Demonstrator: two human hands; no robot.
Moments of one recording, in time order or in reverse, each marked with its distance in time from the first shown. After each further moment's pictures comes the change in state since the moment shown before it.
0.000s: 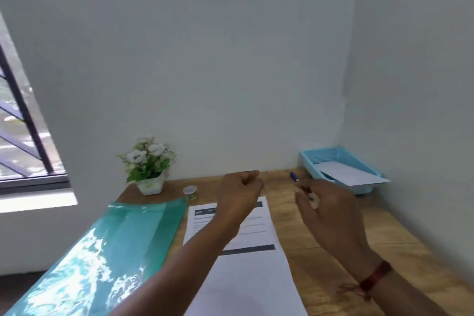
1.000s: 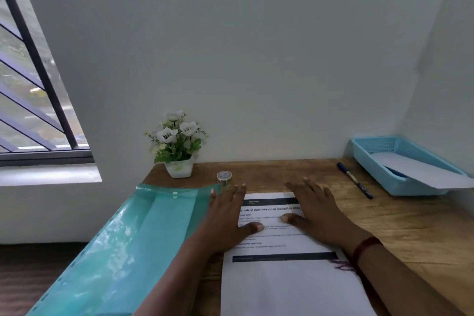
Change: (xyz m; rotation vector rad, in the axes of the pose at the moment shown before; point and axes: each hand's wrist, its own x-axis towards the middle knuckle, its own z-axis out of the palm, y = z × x) left_hand 0.047 -0.131 -0.114 0.972 -0.366 0.249; right_hand 0.001 0.017 0.159 -0.180 -0.893 -0.055
